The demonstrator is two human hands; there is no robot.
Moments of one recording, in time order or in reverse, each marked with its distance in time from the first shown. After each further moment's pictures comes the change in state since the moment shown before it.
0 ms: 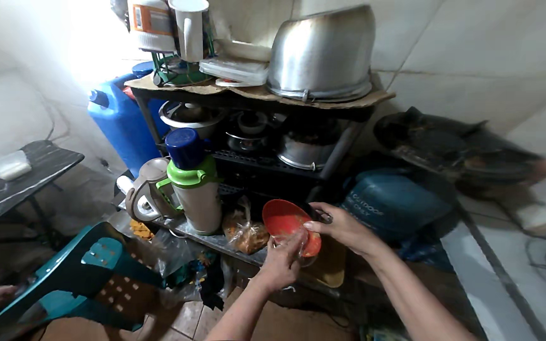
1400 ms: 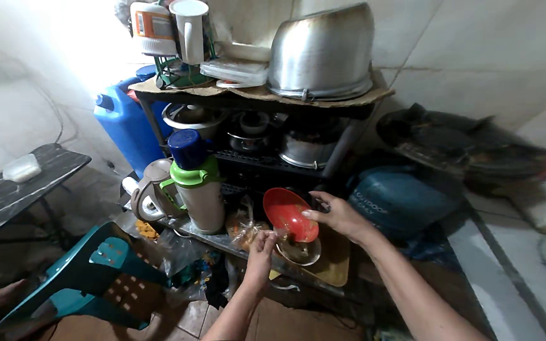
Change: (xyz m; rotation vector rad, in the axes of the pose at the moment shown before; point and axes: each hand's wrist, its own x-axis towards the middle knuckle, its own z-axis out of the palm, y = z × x) left_hand -0.022 0.012 -0.020 -0.861 0.513 -0.268; right_hand 0.017 -0.005 0.000 -0.032 0.059 -0.022
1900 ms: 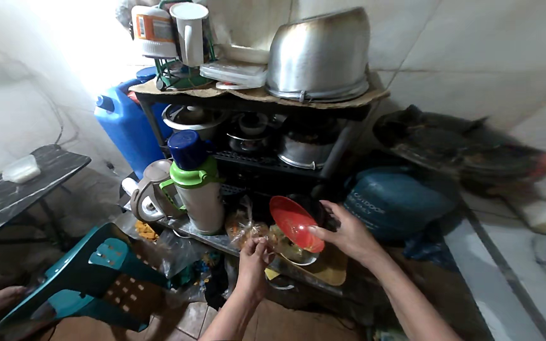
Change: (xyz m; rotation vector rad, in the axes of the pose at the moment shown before) left_hand -0.015 0.011 0.000 -0.233 0.225 -0.182; right_hand -0.038 0.018 0.004 -0.164 0.153 -0.112
